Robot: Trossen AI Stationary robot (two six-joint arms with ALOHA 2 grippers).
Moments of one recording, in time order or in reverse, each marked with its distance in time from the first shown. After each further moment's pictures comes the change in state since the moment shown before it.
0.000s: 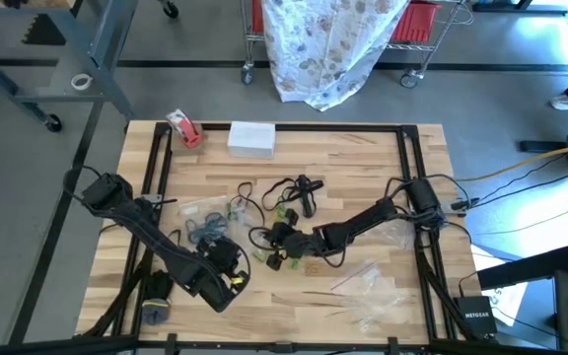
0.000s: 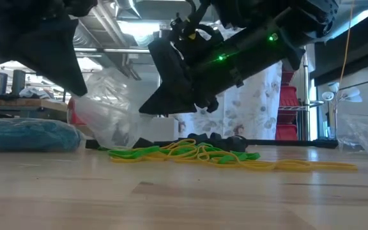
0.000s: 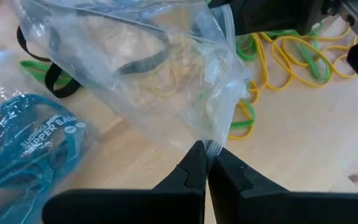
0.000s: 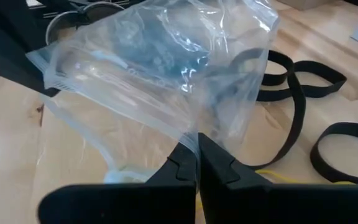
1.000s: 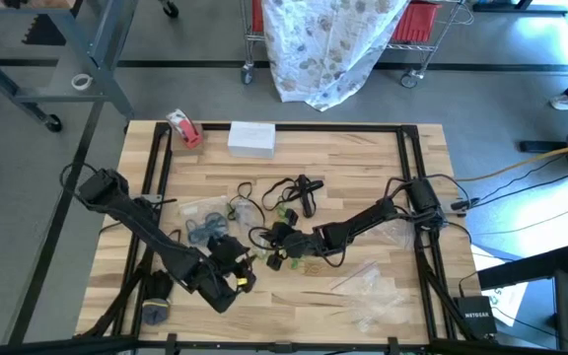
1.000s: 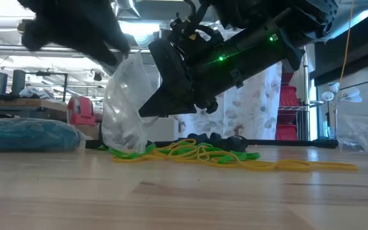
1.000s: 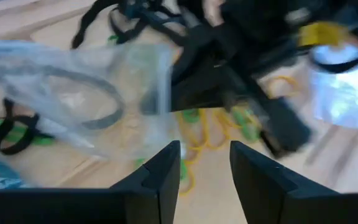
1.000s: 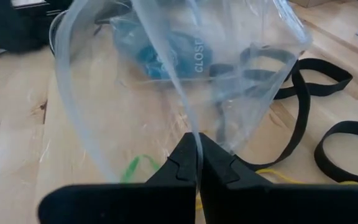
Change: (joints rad) left arm 0.027 -0.041 0.001 0.207 -0.168 0.111; right arm 0.000 0.000 0.000 -0.001 -0.021 0.000
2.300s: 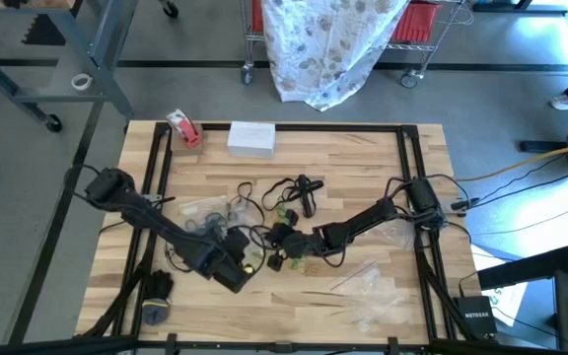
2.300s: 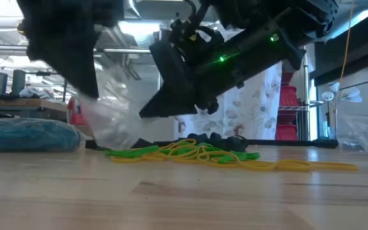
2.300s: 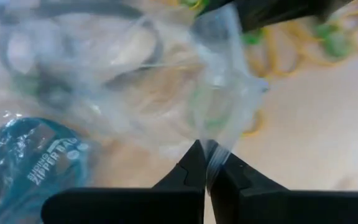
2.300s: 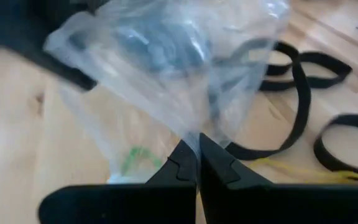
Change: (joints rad) left arm 0.115 0.020 0.039 -0.220 0.354 0.140; right arm 0.000 -0.001 0.000 -0.006 0.001 0.006
